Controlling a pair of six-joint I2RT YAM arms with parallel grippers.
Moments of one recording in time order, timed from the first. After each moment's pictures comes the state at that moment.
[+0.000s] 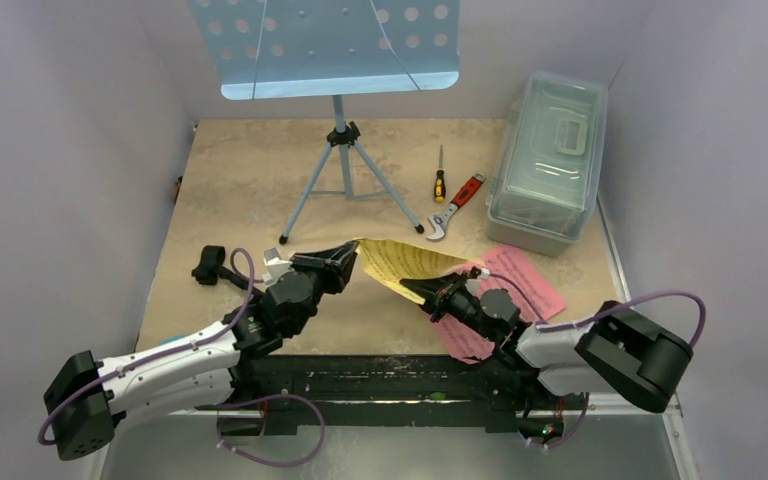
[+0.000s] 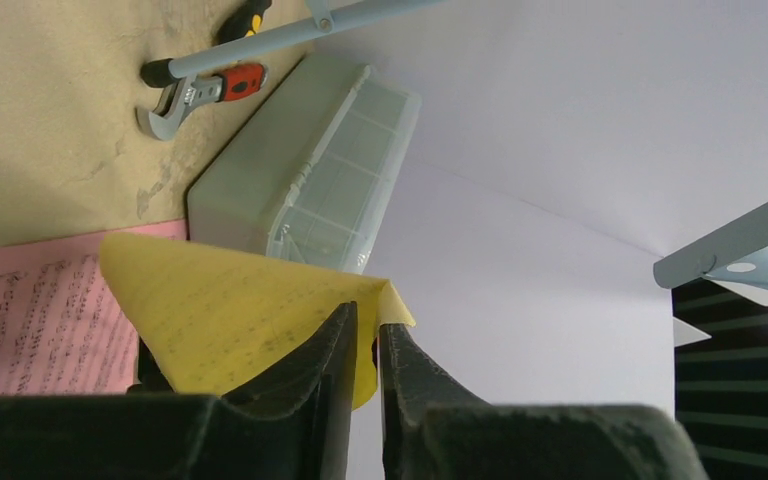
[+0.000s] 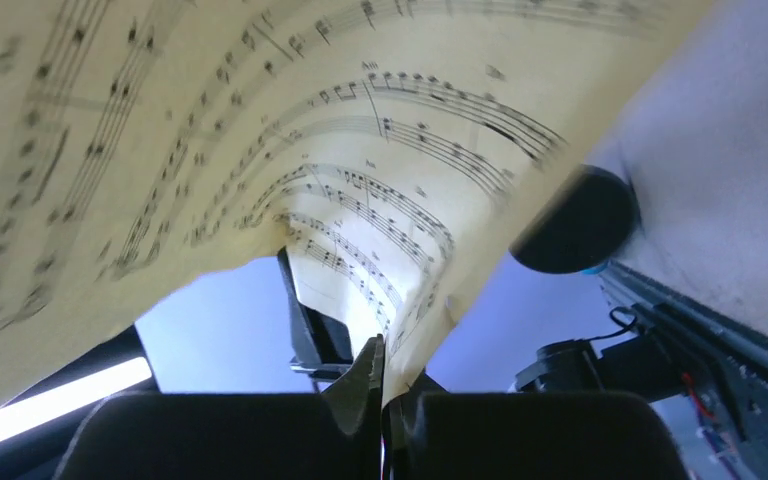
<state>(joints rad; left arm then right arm) -0.98 0.86 0.41 0.22 -0.62 -2.03 0.85 1.31 0.07 1.19 -0.02 2.09</state>
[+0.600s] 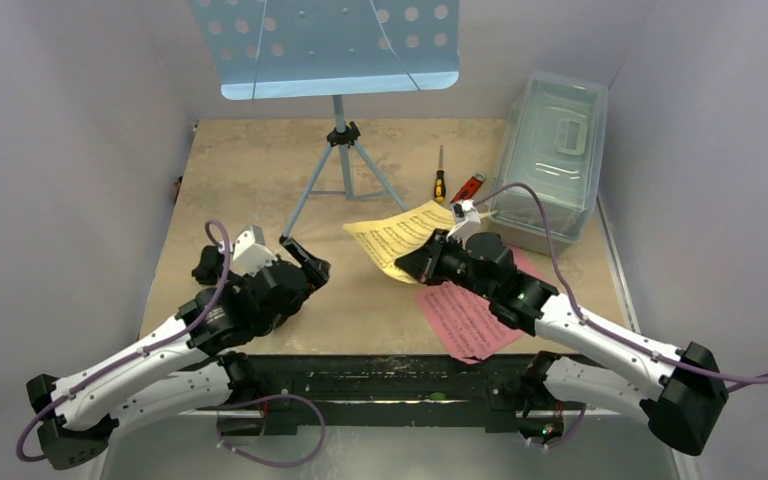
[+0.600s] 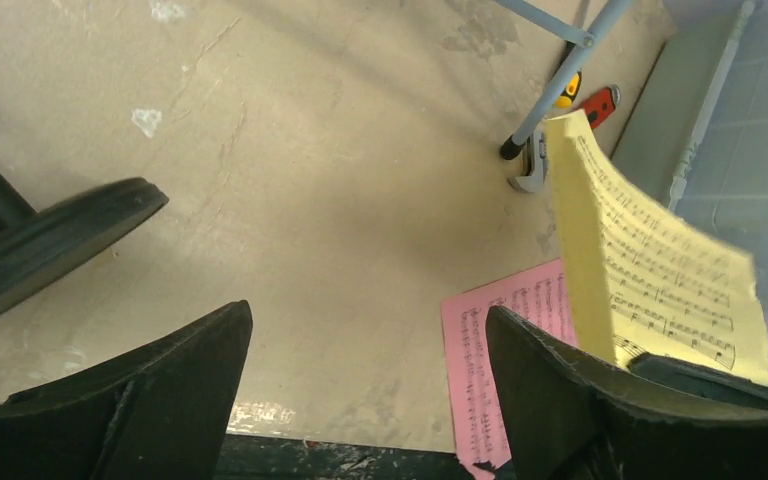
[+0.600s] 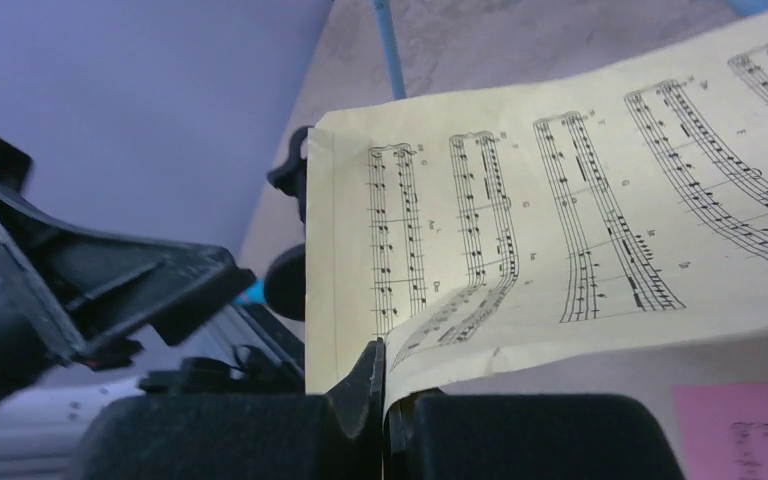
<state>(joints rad) -0.98 0.73 0.77 -0.81 -0.67 -1.40 0.83 0.98 0.62 0.11 0.00 0.94</state>
